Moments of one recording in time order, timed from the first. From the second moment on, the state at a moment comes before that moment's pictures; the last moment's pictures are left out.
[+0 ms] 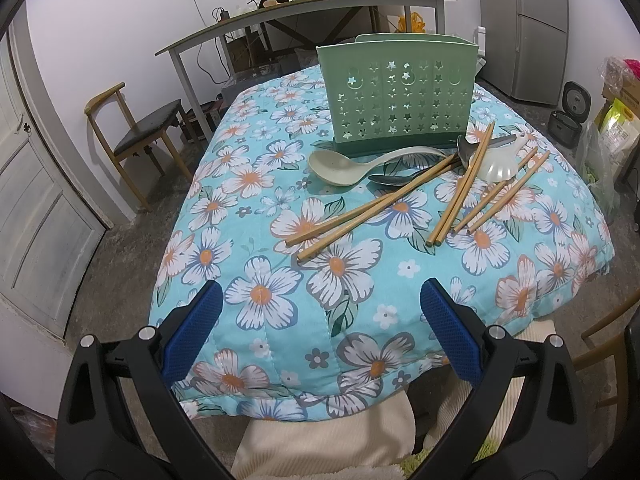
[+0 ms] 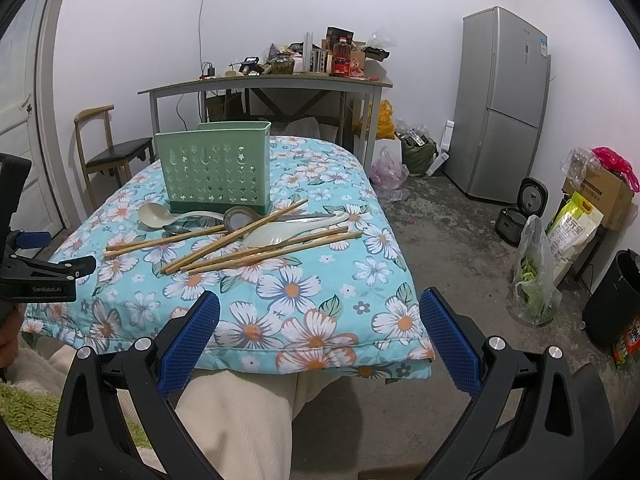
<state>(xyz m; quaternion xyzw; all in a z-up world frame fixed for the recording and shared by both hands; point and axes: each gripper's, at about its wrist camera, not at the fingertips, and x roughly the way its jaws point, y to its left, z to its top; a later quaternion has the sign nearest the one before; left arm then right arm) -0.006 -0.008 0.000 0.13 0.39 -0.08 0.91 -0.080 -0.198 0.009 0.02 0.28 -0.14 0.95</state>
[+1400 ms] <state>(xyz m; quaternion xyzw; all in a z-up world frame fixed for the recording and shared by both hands) 0.093 0.014 -0.076 0.14 0.43 -0.24 0.86 0.113 -0.132 -0.072 0.05 0.49 -0.09 0.86</state>
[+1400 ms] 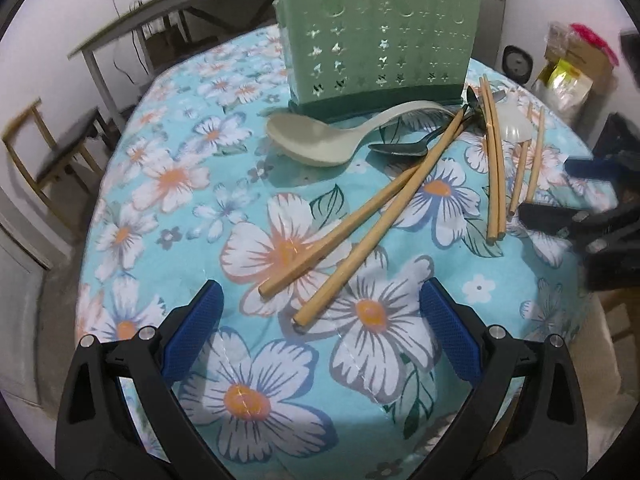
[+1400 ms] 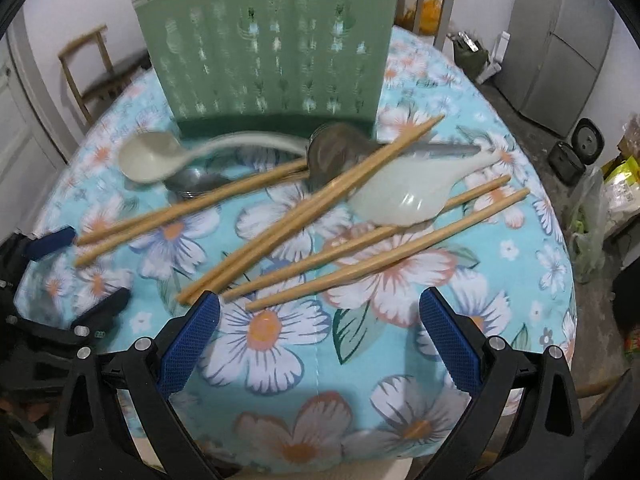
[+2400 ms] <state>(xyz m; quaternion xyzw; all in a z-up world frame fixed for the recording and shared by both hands) 0.094 0.024 -0.078 0.13 0.44 -0.27 0.85 0.115 -0.139 -0.085 0.09 0.51 -0.10 0.85</state>
